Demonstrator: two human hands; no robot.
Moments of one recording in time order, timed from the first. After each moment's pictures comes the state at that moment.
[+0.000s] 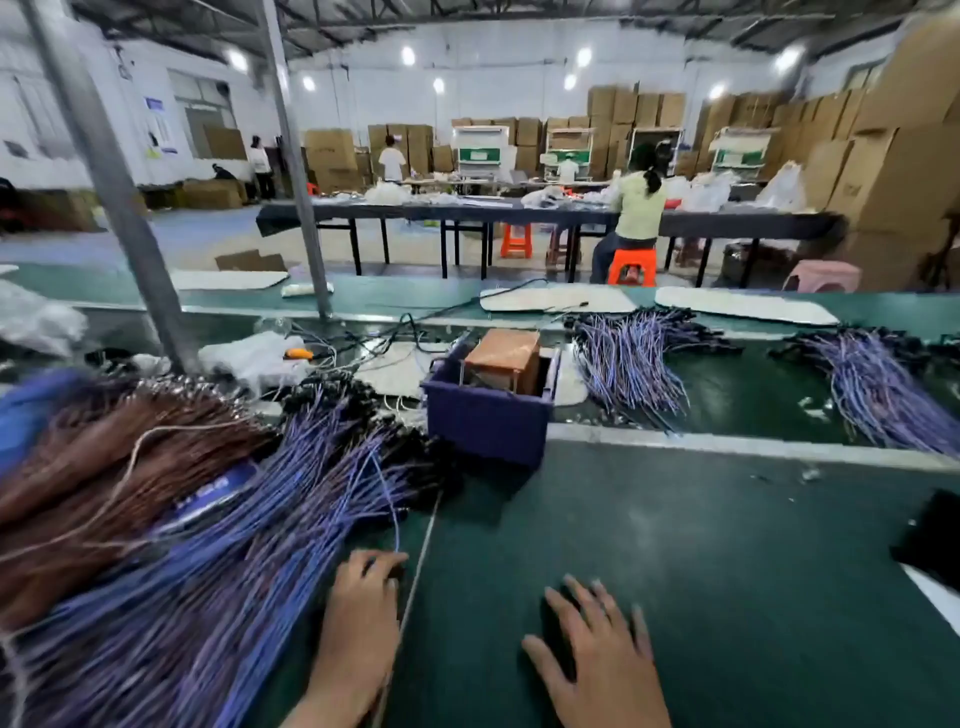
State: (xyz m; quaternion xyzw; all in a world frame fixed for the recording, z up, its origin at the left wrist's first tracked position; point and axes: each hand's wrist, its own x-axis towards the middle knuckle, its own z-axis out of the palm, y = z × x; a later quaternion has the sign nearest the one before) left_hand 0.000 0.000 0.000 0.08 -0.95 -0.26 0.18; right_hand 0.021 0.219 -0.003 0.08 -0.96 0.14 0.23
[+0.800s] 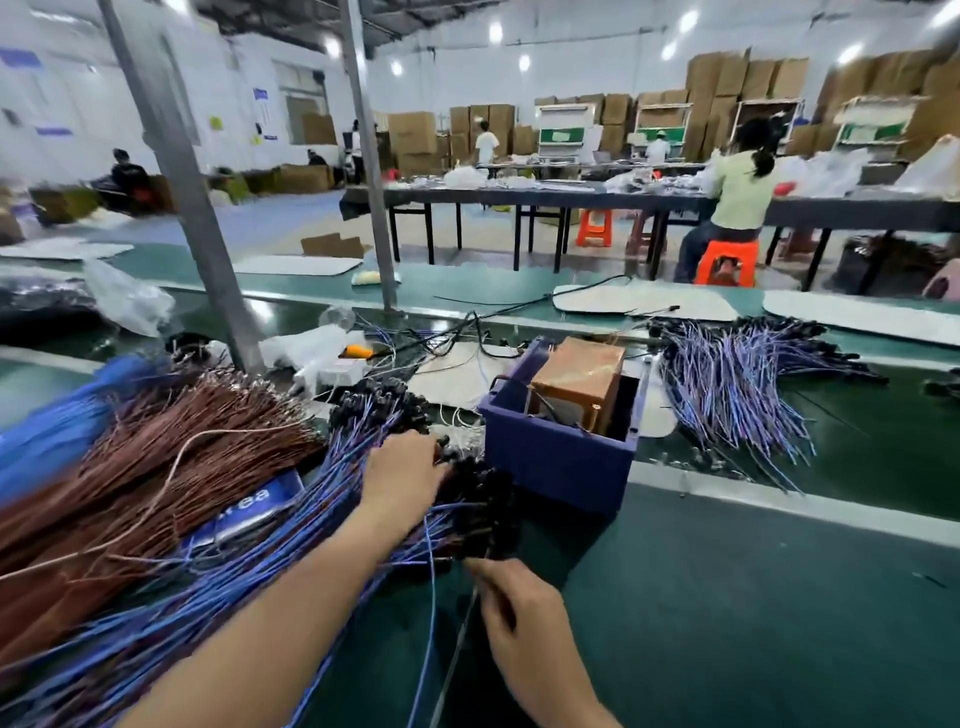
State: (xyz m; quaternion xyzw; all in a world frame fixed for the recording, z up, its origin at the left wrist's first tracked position) left_hand -0.153 -0.036 0.097 0.12 -0.99 -0.07 0.08; right_hand -0.091 0.127 0.005 0.26 -0.85 0.45 0.06
